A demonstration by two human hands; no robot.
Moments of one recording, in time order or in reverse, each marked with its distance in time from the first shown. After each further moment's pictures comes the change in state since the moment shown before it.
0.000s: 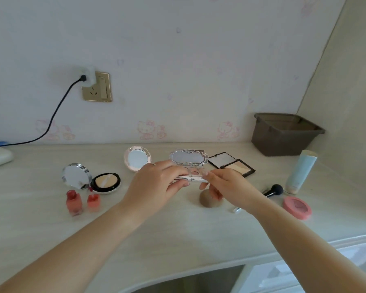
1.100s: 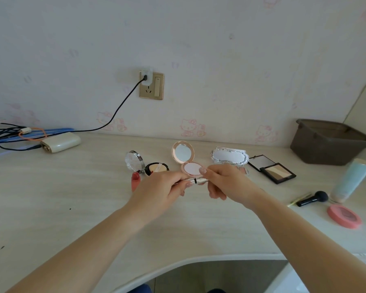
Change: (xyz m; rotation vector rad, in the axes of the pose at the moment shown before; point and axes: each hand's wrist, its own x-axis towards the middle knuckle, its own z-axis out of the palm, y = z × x) left_hand -0.079 -0.022 -0.075 -0.144 -0.152 -0.376; right_hand 0.007 -0.067 0.078 0.100 -0.177 -0.141
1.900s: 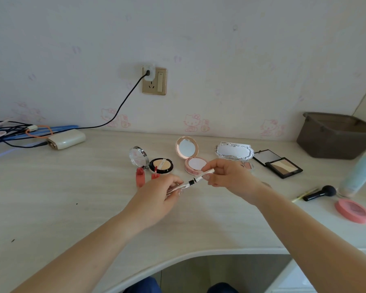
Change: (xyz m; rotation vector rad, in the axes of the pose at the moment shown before) left_hand -0.019 -0.026 0.013 -0.046 -0.058 -0.139; right_hand 0.018 0.030 0.002 0.227 -0.004 0.035
